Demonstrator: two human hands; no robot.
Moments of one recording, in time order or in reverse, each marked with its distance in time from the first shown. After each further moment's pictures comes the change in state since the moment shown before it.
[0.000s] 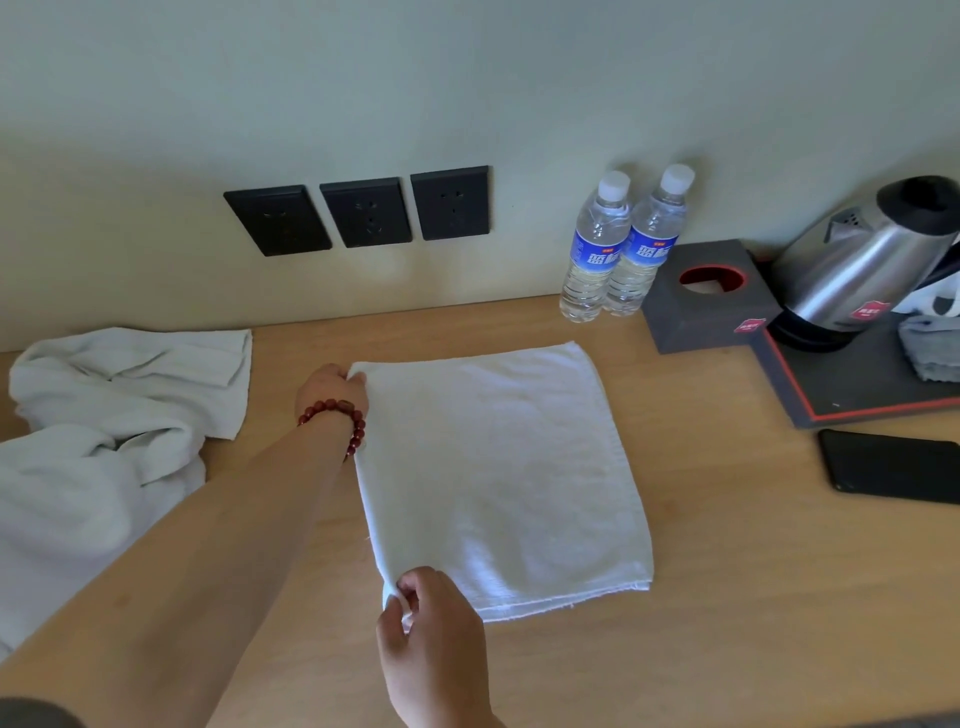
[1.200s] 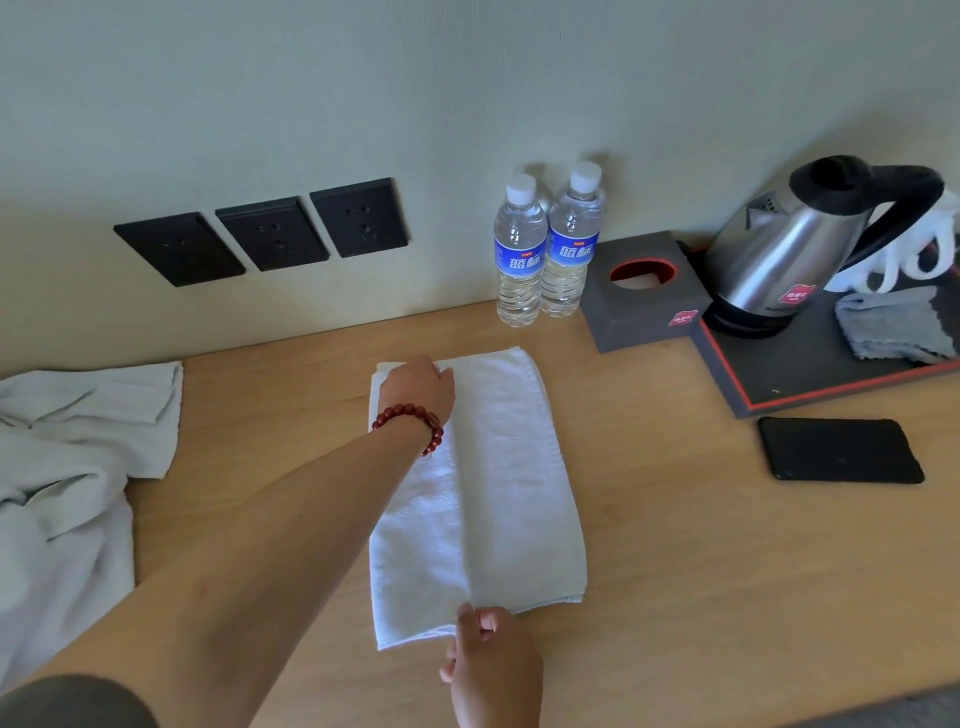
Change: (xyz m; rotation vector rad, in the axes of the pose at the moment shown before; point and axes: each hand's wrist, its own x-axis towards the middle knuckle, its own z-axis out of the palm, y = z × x) left_hand -0.076 0.128 0.089 0.197 -0.093 0.346; right_hand 0.005 0.068 -0.076 0.419 0.124 0.721
